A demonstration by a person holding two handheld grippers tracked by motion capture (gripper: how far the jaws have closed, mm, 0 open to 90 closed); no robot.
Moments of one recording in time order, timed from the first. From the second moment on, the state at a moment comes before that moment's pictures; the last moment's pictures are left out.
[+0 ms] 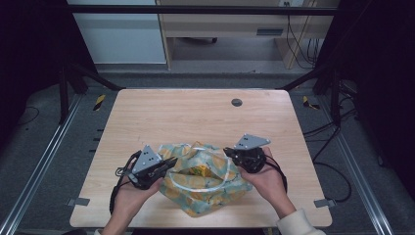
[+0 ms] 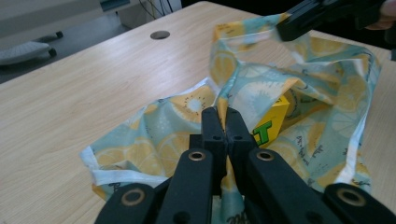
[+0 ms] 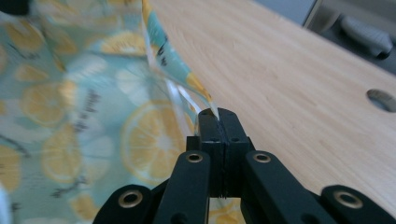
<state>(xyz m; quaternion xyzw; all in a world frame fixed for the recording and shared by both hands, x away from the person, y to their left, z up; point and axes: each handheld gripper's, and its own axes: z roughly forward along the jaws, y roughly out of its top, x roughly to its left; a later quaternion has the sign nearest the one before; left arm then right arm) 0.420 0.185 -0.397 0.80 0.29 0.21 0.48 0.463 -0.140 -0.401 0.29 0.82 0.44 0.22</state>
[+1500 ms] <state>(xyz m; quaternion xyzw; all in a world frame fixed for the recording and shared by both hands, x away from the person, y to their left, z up) 0.409 0.191 -0.467 0.90 0.22 0.19 0.33 0.445 -0.104 -0.419 0.28 0.85 0.41 0.17</state>
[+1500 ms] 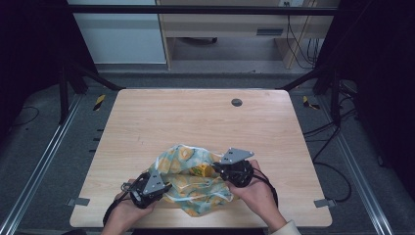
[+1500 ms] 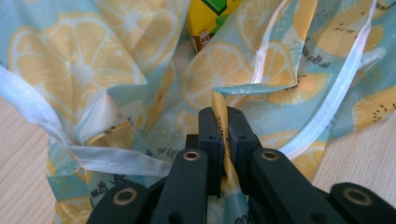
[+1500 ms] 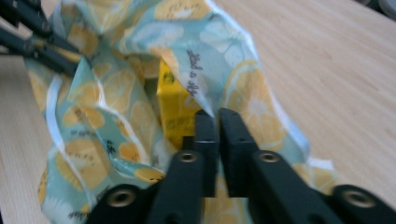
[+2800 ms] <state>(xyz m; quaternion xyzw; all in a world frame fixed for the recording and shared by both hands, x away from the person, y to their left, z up) 0.399 0.188 -0.432 0.87 0.22 0.22 0.38 0.528 -0.109 -0.381 0.32 0.83 0.42 0.19</state>
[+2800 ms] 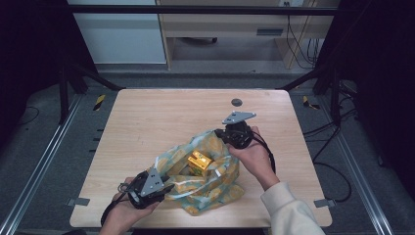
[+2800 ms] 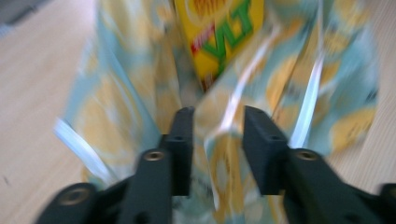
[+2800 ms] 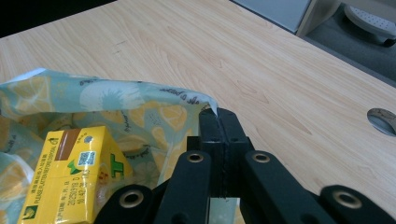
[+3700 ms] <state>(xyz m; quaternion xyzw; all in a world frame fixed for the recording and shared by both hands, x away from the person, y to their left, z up) 0.452 0.134 -0.471 0.93 0.17 0.15 0.30 0.535 -0.115 -0.384 0.32 0.83 0.42 0.18</state>
